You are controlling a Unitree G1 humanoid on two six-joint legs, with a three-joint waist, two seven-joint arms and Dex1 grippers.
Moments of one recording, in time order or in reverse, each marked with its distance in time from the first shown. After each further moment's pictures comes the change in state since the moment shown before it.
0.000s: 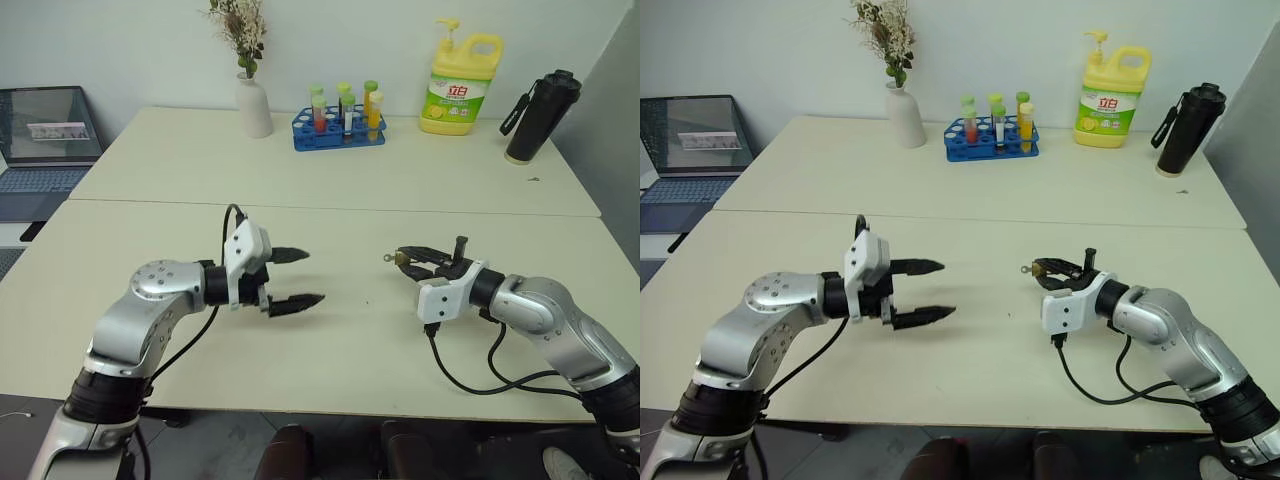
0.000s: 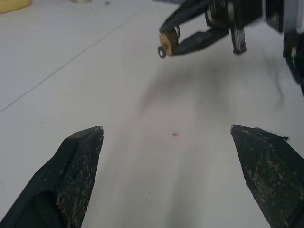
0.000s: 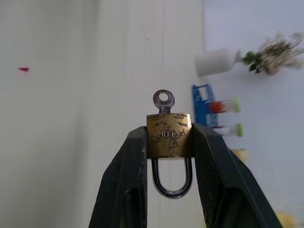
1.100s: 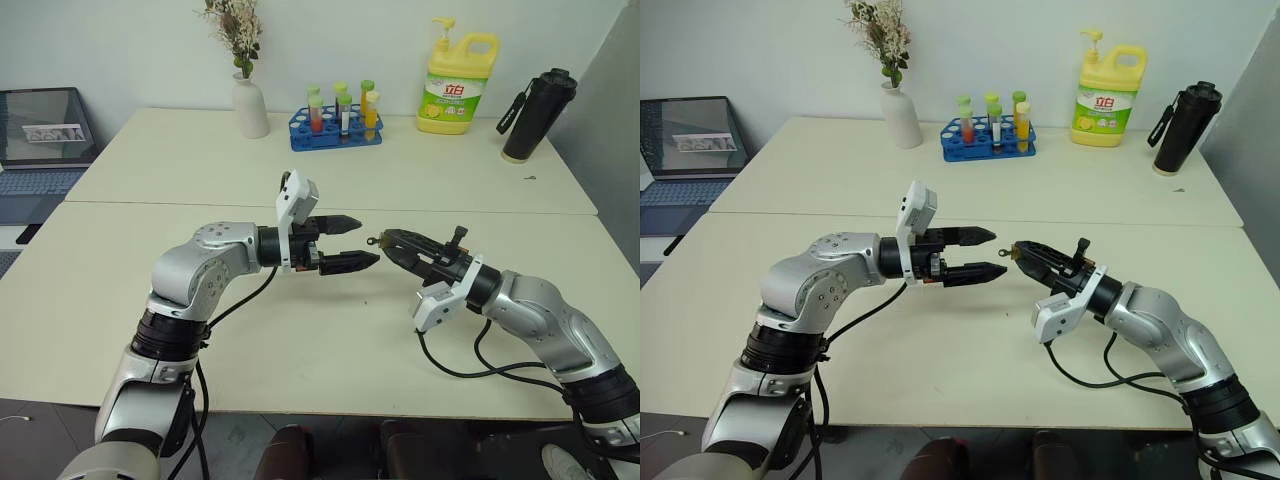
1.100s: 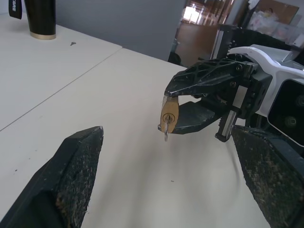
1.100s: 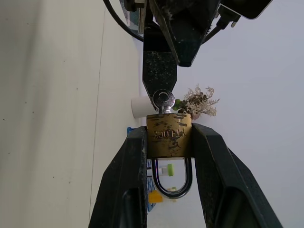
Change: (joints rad) left arm -0.264 -0.172 -0.096 0.173 -0.075 0.134 0.023; right arm -0.019 0.124 -0.068 0.049 -0.083 -0.226 -0.103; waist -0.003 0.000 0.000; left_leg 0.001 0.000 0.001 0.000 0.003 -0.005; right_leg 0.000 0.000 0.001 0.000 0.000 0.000
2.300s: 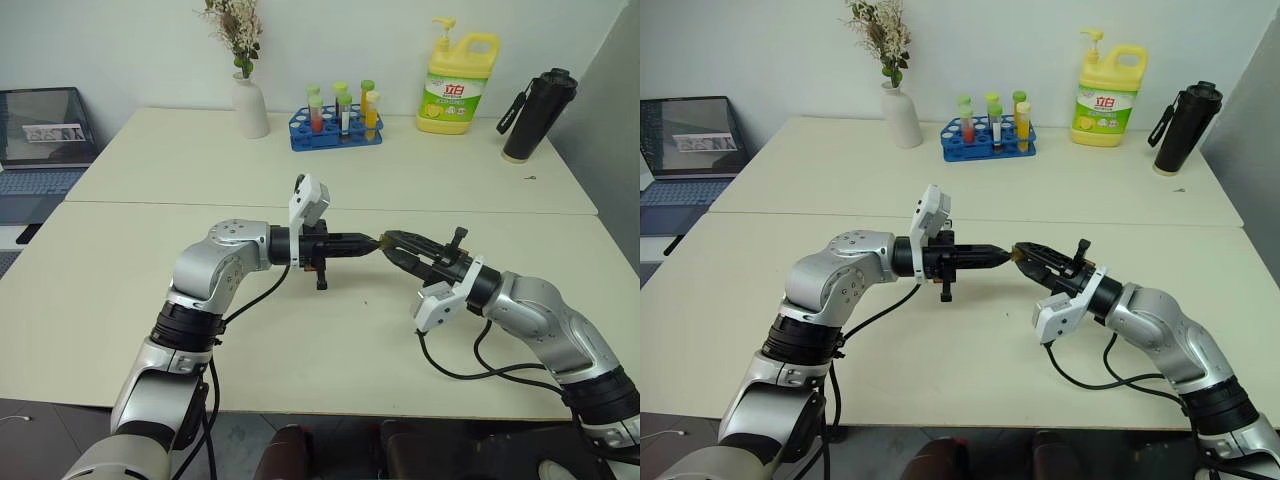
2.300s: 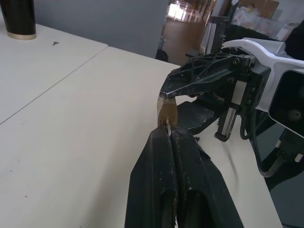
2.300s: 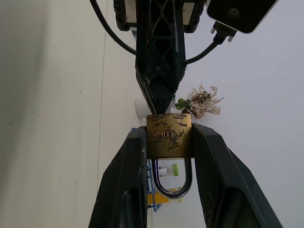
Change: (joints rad) left arm -0.036 -0.050 -0.031 0.090 0.081 -0.067 -0.098; right arm 0.006 0.008 -0.008 0.000 0.029 0.000 0.030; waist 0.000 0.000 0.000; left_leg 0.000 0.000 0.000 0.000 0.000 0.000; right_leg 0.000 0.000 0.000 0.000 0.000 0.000
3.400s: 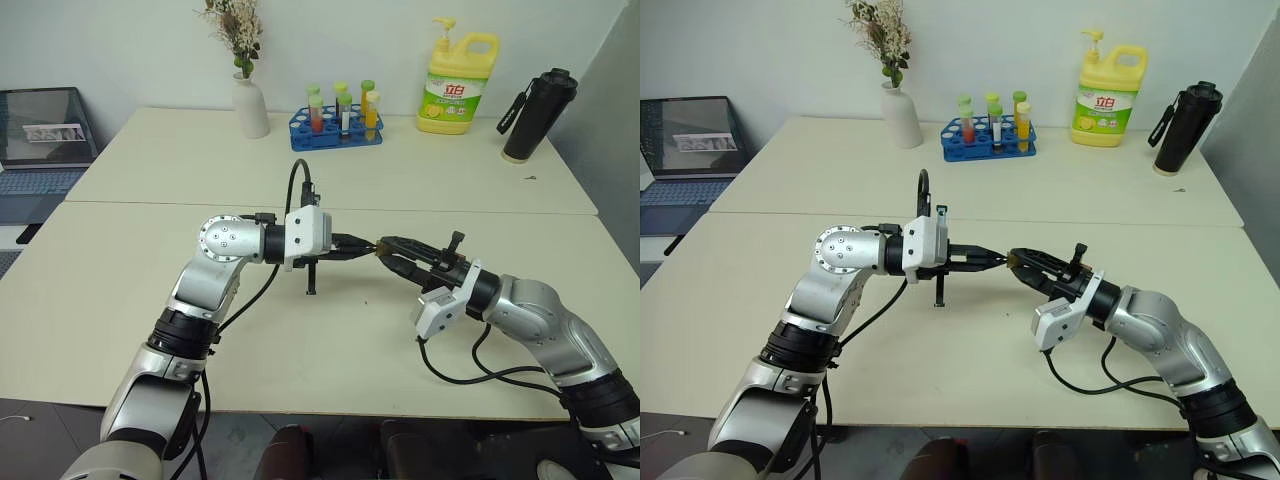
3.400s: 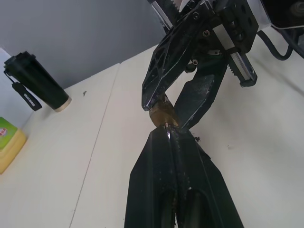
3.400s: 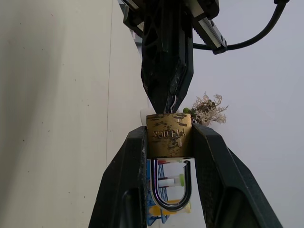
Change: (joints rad) left arm 0.040 0.028 -0.059 0.059 0.331 -0.785 -0.119; right arm 0.012 0.014 -0.003 -0.007 0.042 -0.021 0.040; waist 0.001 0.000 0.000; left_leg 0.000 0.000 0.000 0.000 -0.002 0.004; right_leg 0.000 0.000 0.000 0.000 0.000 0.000
